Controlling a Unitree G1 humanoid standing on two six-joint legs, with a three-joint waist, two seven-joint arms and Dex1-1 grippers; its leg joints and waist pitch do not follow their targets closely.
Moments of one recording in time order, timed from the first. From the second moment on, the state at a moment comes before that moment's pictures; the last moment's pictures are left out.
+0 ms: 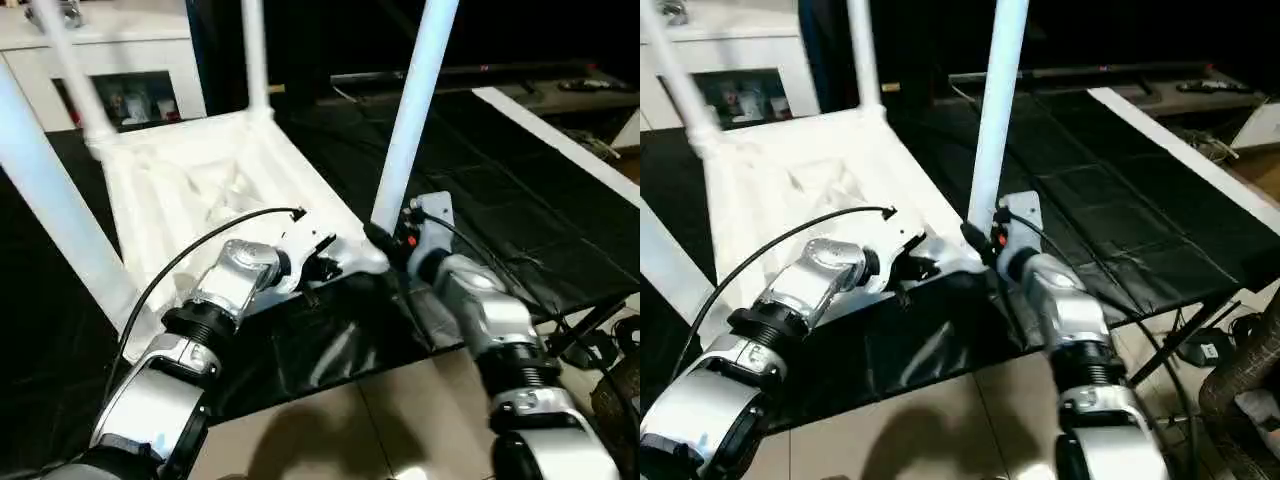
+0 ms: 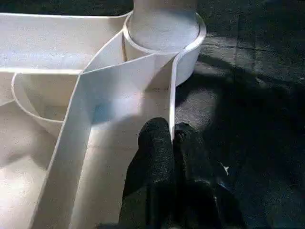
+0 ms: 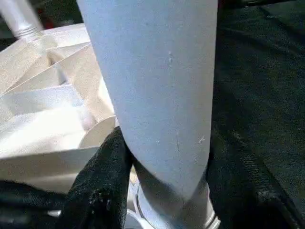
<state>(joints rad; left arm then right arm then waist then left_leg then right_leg) -0.79 0.13 -0.21 0.82 0.11 0.27 -0.82 -0.59 -0.06 -0.10 0.59 0.16 0.27 0.43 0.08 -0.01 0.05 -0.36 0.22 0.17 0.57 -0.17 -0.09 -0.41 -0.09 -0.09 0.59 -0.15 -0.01</state>
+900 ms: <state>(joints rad) -0.73 0.31 -0.26 0.81 0.08 -0.06 -1.13 -0.27 -0.41 0.01 0.20 0.32 0.31 1.09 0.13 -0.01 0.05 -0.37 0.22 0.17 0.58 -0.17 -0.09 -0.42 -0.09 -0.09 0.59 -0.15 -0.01</state>
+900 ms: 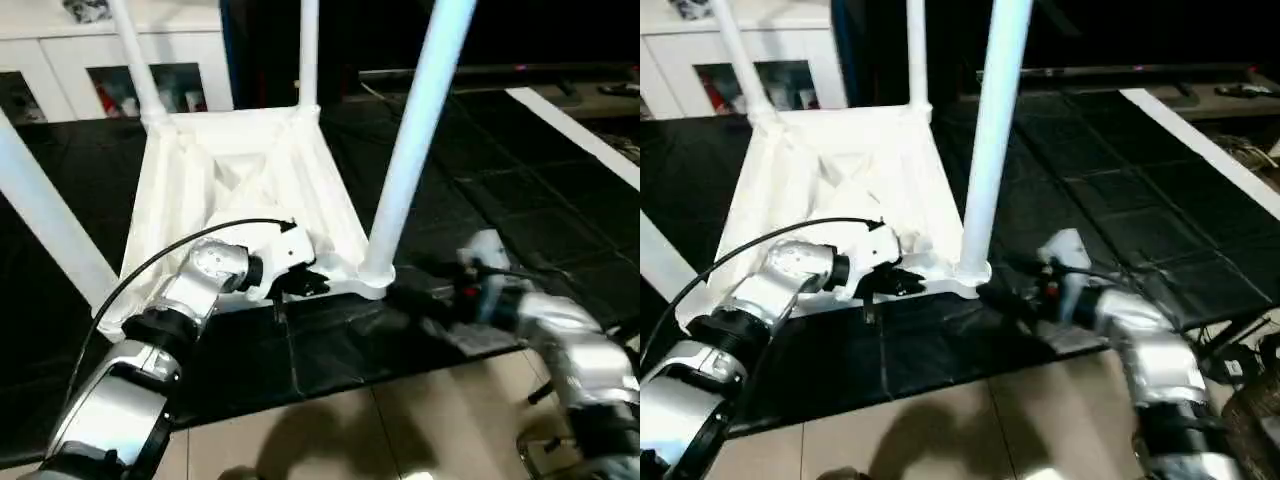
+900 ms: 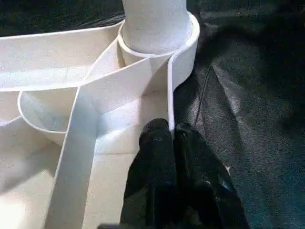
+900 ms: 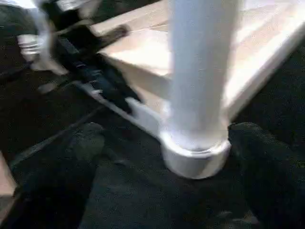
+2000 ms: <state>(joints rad) 0.10 0.64 0.08 -0.30 -0.36 0.69 -1.09 -0.47 -0.18 -0.07 0.39 0.34 0.17 0.69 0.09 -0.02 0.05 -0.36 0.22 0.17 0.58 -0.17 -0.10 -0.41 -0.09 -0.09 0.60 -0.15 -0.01</state>
